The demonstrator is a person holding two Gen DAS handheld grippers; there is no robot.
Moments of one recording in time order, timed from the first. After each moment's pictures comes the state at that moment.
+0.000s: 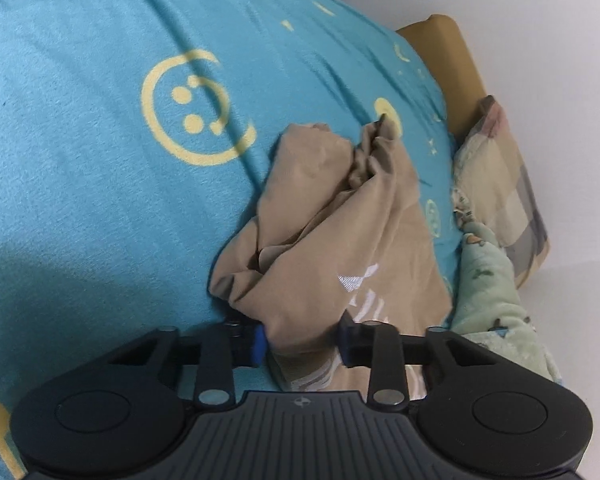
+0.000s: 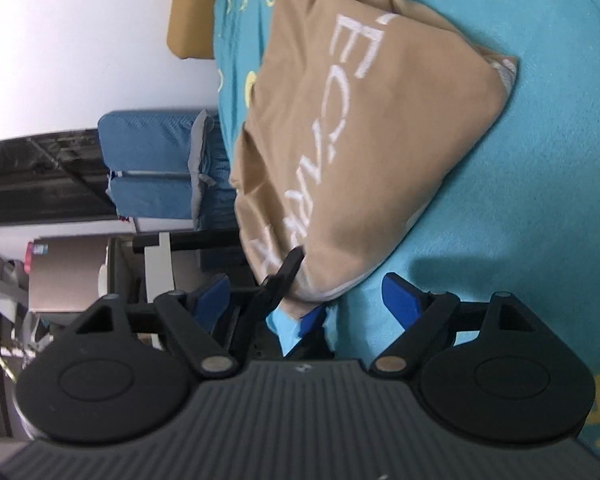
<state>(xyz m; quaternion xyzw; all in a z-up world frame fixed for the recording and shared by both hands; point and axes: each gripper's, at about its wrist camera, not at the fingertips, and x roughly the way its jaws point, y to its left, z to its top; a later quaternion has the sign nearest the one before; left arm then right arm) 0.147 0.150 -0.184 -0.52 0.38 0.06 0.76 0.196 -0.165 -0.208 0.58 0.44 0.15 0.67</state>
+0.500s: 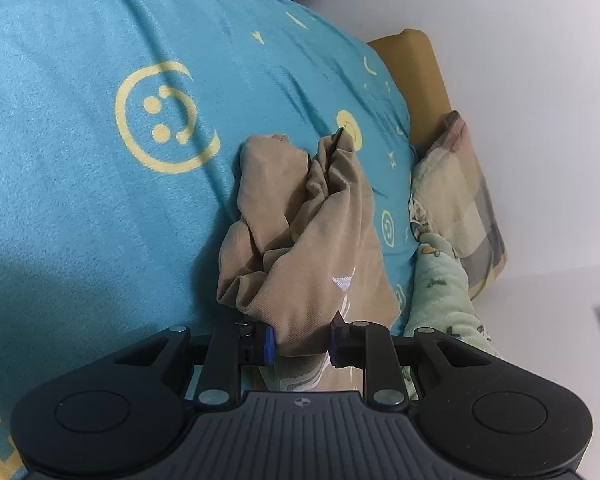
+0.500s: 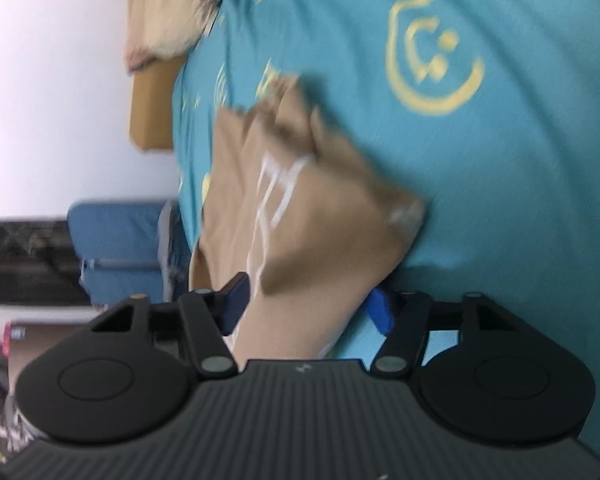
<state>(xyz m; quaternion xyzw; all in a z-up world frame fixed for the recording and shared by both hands) 0.143 0.152 -0.177 -0.56 0.34 0.02 0.76 0.196 -0.205 -0.217 0.61 0.38 0.02 0.69</state>
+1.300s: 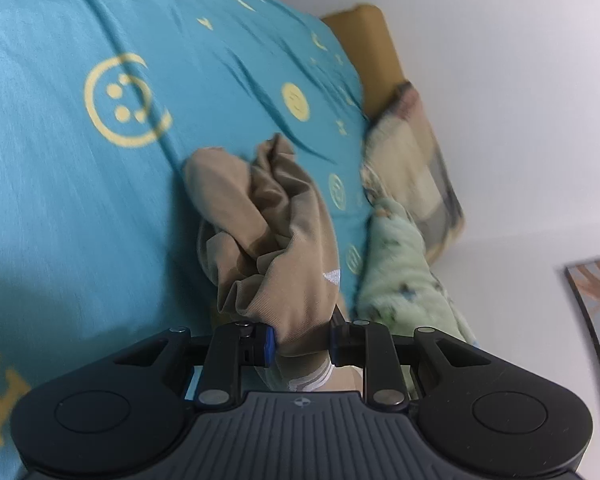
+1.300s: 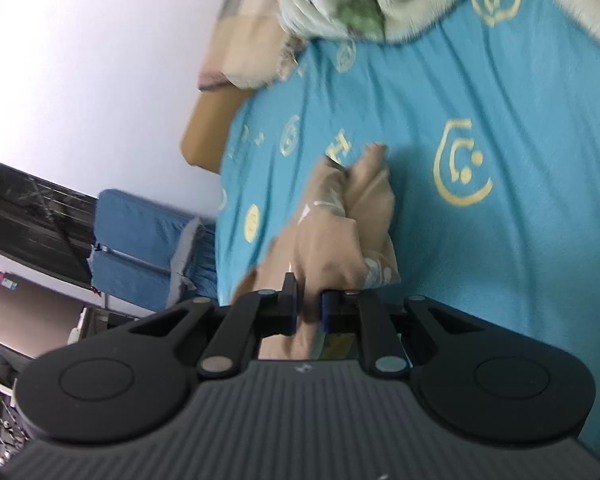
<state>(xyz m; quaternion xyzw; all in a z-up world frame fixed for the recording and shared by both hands) 0.103 0.140 -0.146 -0.56 0.33 -0.01 0.76 0.141 -0.224 -0.154 0.52 0.29 0.05 0.80</state>
